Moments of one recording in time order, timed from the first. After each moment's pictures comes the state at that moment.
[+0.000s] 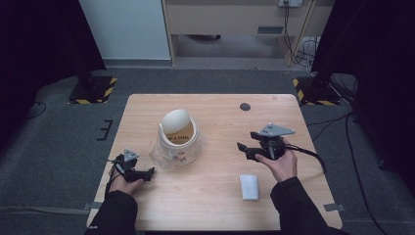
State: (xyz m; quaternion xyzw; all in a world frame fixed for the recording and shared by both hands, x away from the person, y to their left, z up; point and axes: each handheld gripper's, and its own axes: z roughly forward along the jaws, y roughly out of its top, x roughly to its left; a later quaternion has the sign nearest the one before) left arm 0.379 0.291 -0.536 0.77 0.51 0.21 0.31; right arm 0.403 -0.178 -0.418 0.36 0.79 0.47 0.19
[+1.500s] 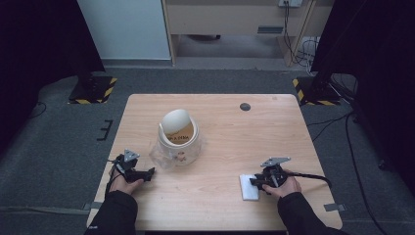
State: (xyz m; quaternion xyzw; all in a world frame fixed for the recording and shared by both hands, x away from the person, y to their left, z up) left arm 0.379 0.290 -0.536 0.77 0.51 0.21 0.31; right arm 0.361 -0.208 -0.516 0.43 0.84 0.33 0.07
